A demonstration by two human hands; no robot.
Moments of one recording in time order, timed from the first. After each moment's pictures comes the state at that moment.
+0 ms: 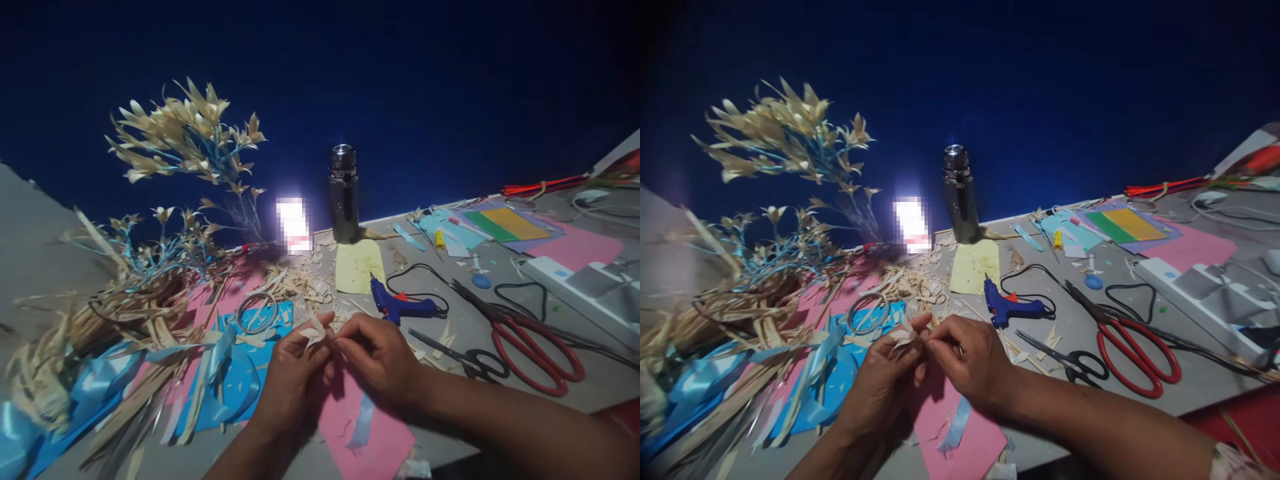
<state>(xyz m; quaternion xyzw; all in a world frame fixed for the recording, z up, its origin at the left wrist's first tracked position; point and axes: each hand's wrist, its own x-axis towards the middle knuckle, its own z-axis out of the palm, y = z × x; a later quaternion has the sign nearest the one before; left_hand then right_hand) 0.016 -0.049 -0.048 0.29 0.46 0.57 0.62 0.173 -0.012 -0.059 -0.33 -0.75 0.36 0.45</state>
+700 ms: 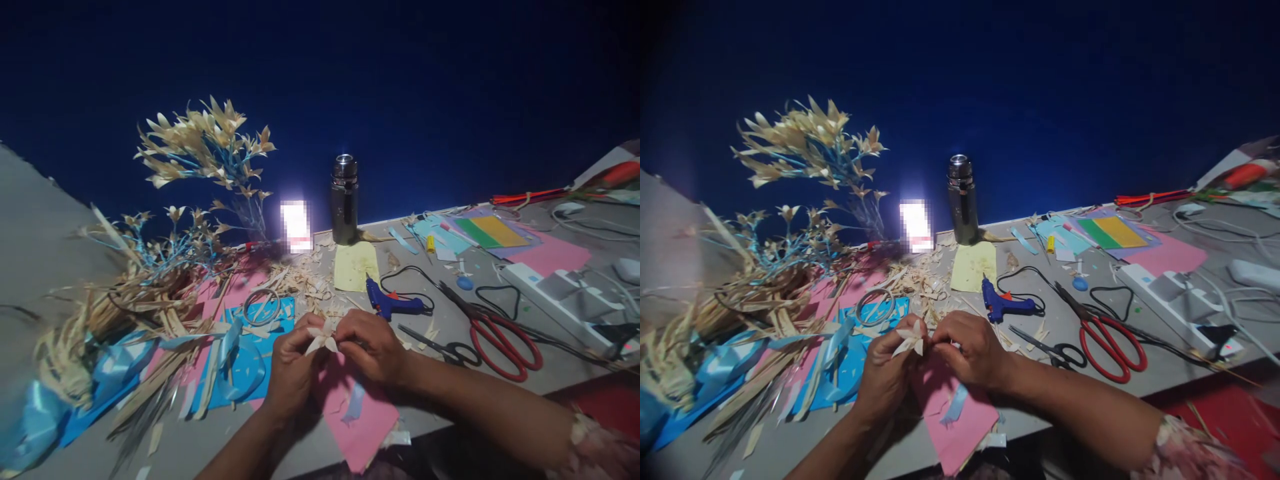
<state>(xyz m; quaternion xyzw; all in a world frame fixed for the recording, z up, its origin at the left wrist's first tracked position) 0.012 -0.059 -0.035 0.45 0.48 0.58 0.48 0.176 -0.006 -0.053 -0.20 -0.82 0.26 0.48</state>
